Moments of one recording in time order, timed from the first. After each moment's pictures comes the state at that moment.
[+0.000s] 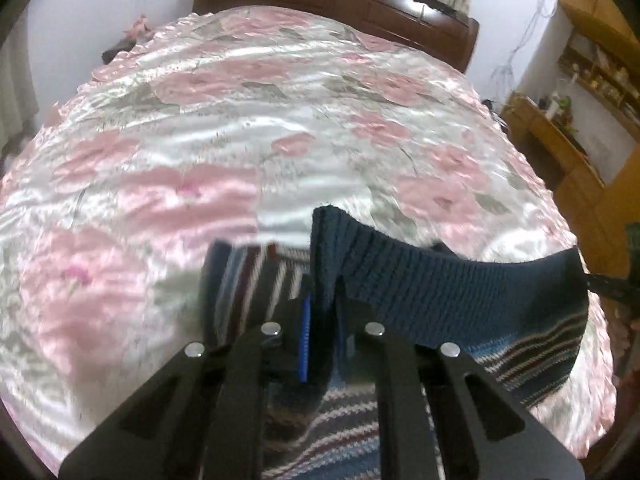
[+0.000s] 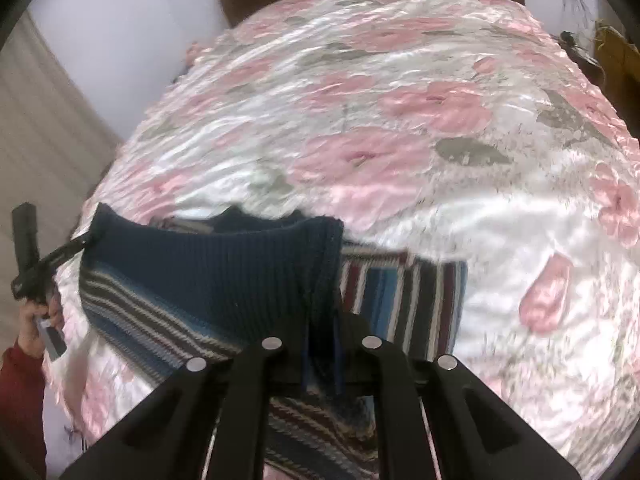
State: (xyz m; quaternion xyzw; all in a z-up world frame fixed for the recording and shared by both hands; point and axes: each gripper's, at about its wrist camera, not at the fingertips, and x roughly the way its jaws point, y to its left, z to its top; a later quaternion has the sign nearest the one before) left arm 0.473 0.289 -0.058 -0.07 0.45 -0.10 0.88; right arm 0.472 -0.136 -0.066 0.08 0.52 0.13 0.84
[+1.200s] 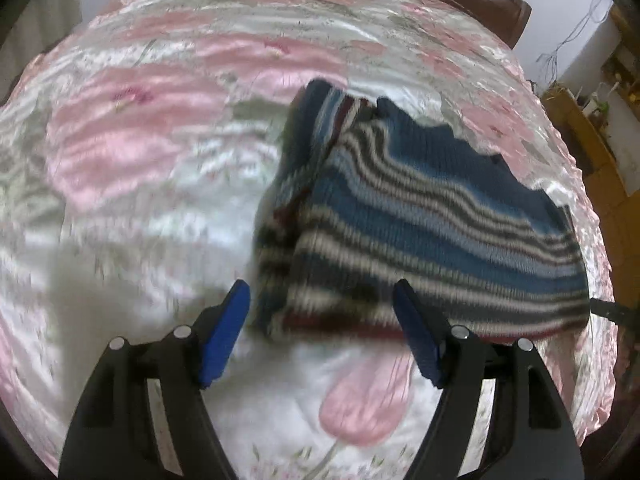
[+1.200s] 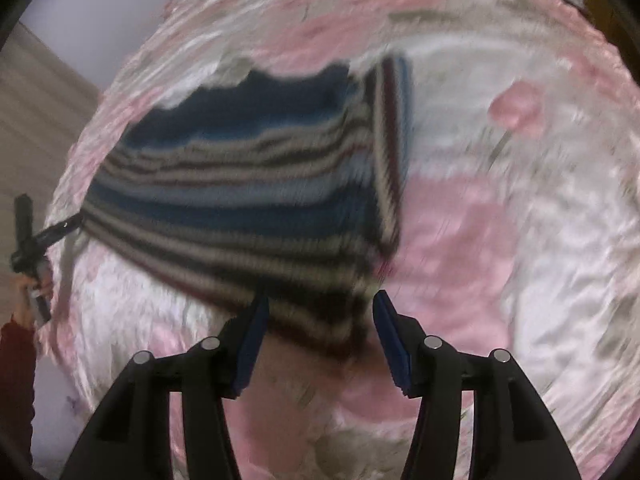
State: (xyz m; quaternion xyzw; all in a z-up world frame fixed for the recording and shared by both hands) left arm 0.343 0.365 -0.145 -0.12 0.55 -0.06 0.83; right arm 0.336 -0.169 -0.154 0.08 0.60 0.13 0.78
